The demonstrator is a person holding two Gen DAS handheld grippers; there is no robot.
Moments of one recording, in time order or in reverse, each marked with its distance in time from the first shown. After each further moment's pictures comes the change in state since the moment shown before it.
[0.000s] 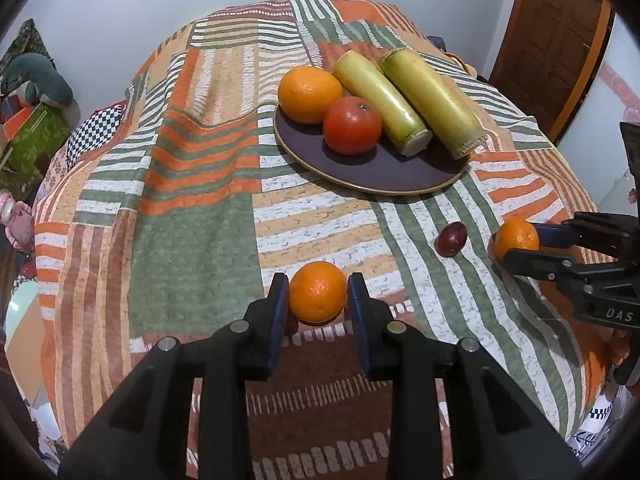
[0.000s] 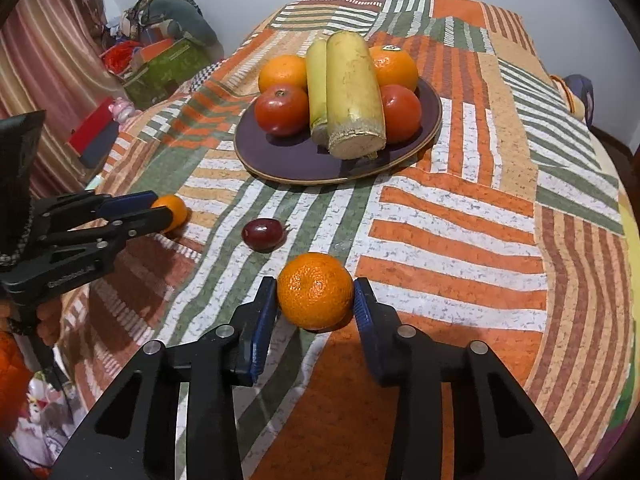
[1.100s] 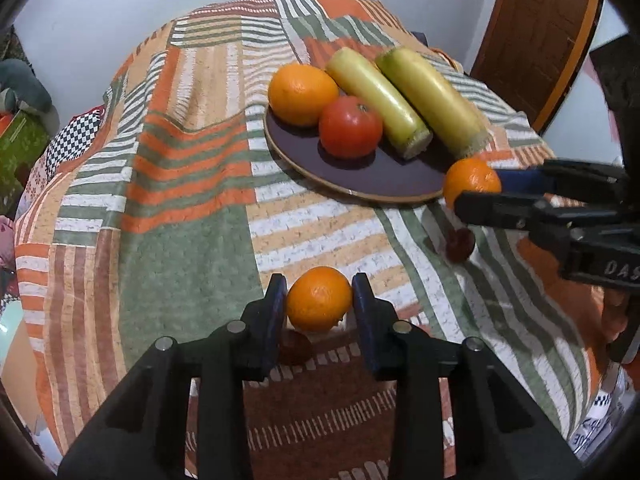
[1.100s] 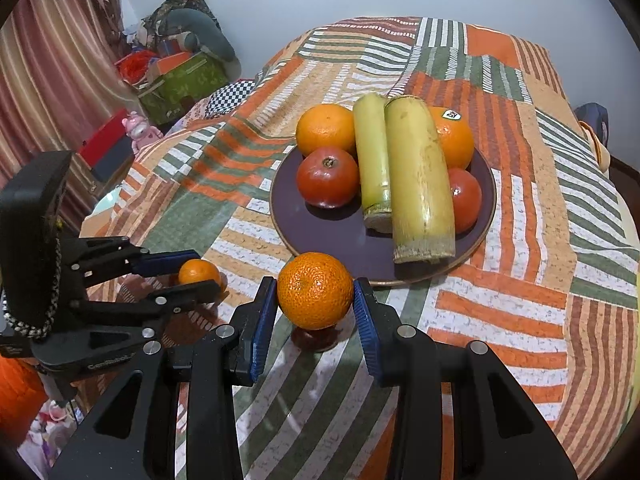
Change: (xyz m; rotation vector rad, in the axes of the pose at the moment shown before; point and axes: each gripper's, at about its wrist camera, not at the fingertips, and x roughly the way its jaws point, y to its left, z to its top) left arm 0.013 0.015 0.010 0.029 0.001 -0.077; right arm 0.015 0.031 0.051 -0.046 -0.058 0.023
